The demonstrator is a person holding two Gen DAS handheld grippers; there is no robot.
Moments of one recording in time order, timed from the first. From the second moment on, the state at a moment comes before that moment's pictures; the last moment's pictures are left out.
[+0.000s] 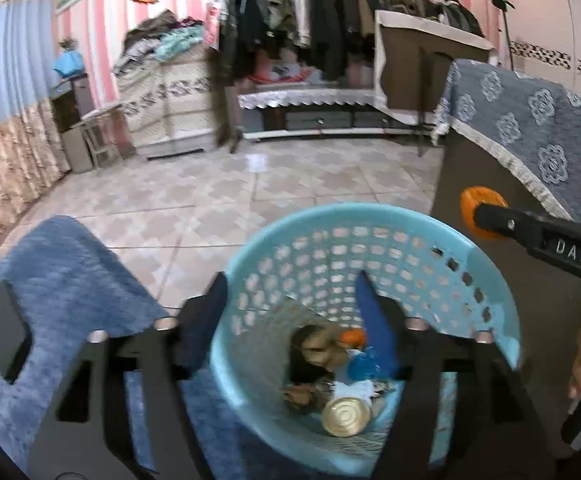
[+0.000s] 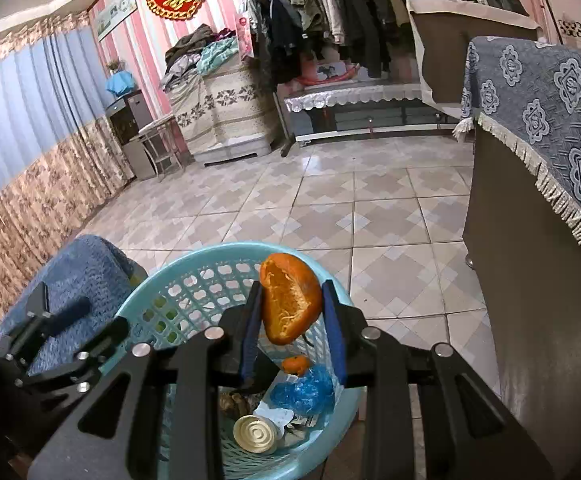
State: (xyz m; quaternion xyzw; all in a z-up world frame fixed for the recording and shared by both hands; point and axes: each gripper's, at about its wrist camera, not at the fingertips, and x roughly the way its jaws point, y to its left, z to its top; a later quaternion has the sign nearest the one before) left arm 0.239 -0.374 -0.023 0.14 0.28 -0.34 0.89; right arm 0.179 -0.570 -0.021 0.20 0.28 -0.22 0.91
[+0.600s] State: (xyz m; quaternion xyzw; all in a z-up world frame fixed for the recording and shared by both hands) left arm 0.270 -0.285 0.002 0.05 0.27 -0.22 0.93; right arm 0.210 -0.534 -0.027 0.17 0.30 -0.19 0.92
